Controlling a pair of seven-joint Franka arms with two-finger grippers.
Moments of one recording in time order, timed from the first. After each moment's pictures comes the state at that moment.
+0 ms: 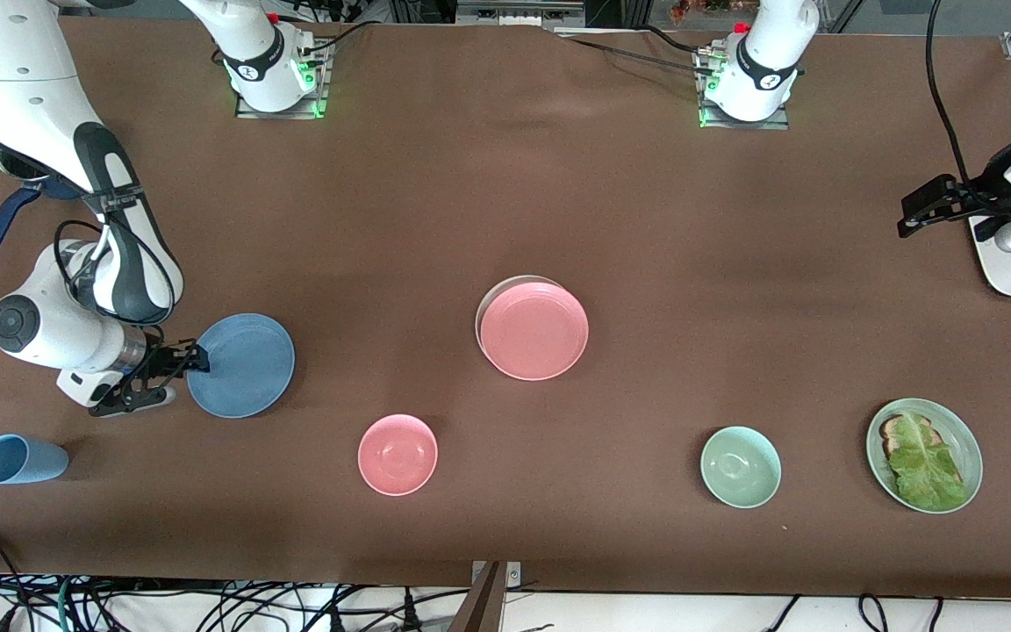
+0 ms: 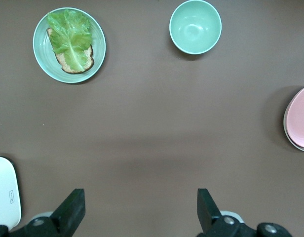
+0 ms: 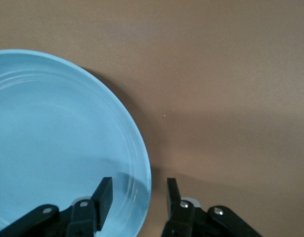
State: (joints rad) left arm 0.05 0.00 -0.03 -1.64 -0.01 1.62 0.05; right arm -0.09 0.67 -0.01 -1.72 0.08 2.33 -0.38
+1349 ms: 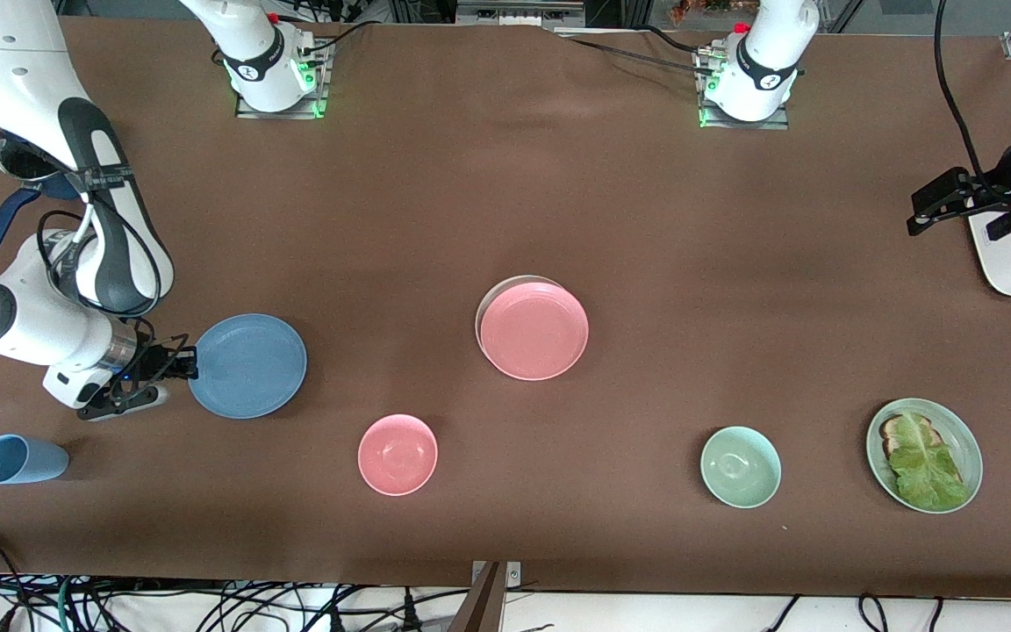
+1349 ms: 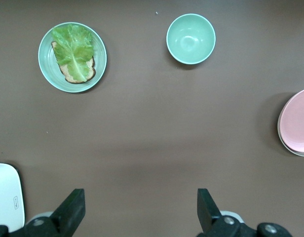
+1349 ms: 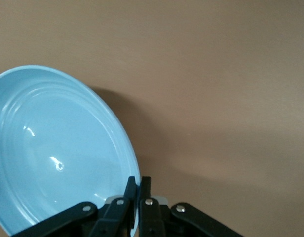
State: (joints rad) left arm 0.05 0.01 -0.04 -1.58 -0.01 1.60 0.05; right arm -0.09 0.57 0.03 -1.71 0.14 2.26 -0.39
